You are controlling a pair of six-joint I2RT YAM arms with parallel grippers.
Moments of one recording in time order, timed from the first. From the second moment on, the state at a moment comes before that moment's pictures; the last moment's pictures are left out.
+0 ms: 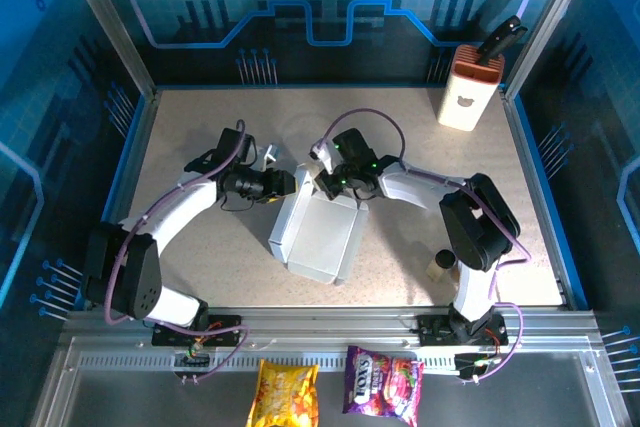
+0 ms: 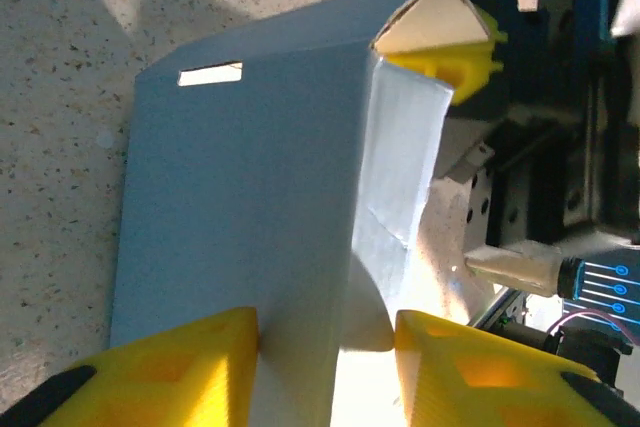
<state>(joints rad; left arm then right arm) -0.27 1.46 0.99 -0.52 0.65 -0.50 0.64 1.84 1.22 -0.21 -0.24 -0.06</state>
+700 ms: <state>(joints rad) -0.28 1.46 0.93 -0.40 0.62 -0.59 0.74 1.81 1.14 -0.17 -0.06 0.20</state>
